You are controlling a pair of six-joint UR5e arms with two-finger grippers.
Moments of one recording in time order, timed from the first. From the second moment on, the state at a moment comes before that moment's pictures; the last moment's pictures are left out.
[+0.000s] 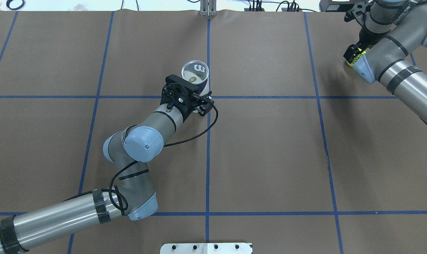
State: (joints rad) left arm -0.42 -2.26 -1.30 -2.63 -1.07 -0.65; right arm 1.12 -0.91 0.94 -1.28 2.02 0.08
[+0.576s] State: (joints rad) left arm -0.42 -2.26 -1.30 -2.63 -1.07 -0.65; right arm 1.11 -0.89 0.88 -1.23 2.01 0.08
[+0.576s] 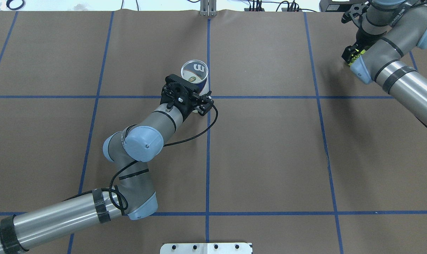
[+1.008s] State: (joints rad) left arm -0.42 -2.26 -1.30 -2.63 -1.07 -0.65; right arm 1.13 -0.88 0.91 -1.23 2.05 0.09
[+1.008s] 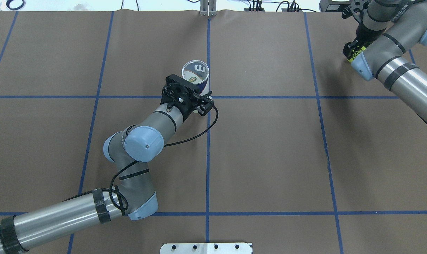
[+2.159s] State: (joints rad) left arm -0.41 -2.27 -1.30 -2.63 -1.07 -0.66; right arm 1.04 -0.59 1.32 -1.33 2.36 1.06
